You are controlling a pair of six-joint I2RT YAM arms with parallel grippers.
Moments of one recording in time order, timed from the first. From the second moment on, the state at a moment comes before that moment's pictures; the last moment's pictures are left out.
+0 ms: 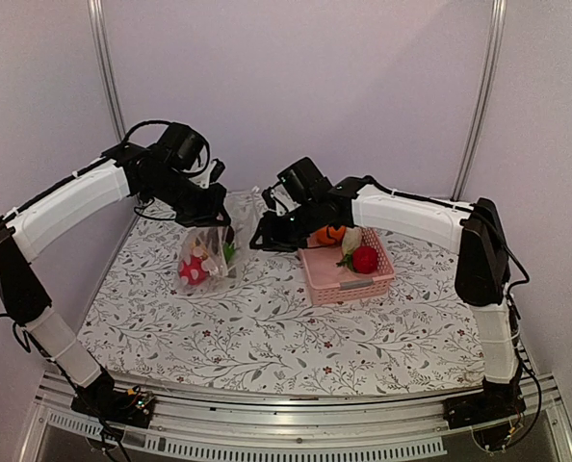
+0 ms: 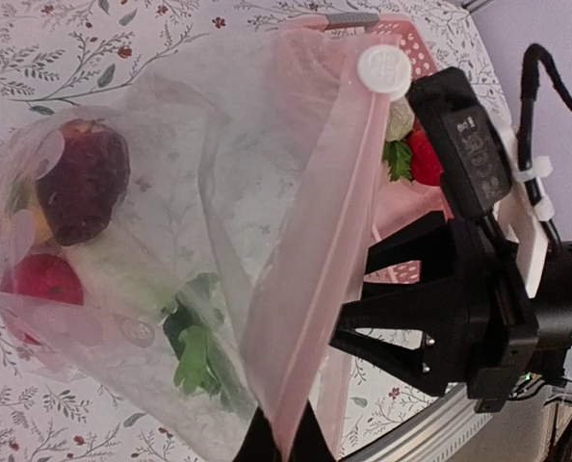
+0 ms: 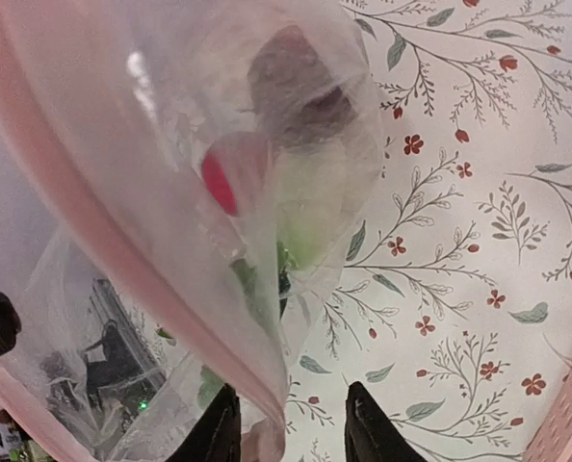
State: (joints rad) left arm -0.58 1.61 1.59 -0.90 0.18 -0.46; right arm 0.88 2.18 1.98 -0.56 -0.30 0.64
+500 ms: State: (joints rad) left arm -0.58 1.61 1.55 -0.93 0.17 -0.46; right arm 0.85 2.07 1.93 -0.63 -0.34 0.63
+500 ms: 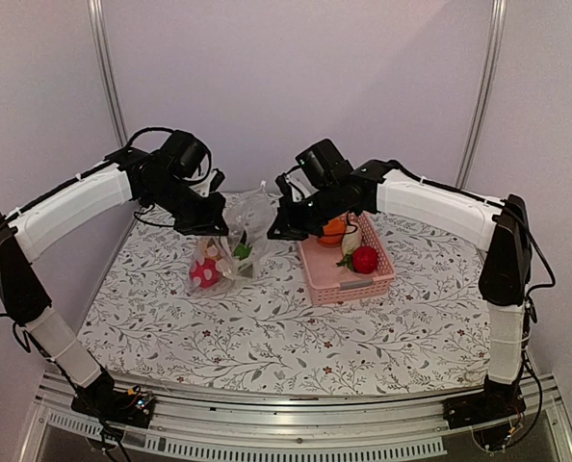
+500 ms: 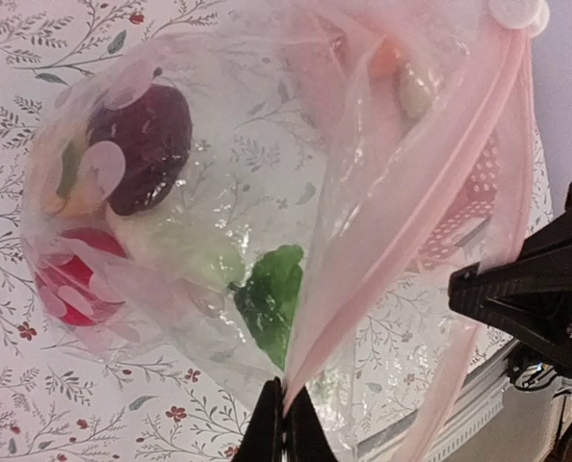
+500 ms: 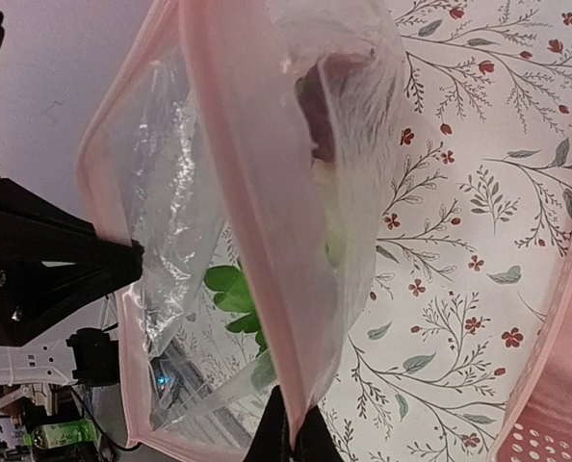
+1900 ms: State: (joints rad) left arm -0.59 1.72 1.66 -0.88 0.18 -0.41; right arm 0.71 1.86 1.94 -0.92 -0.34 0.54
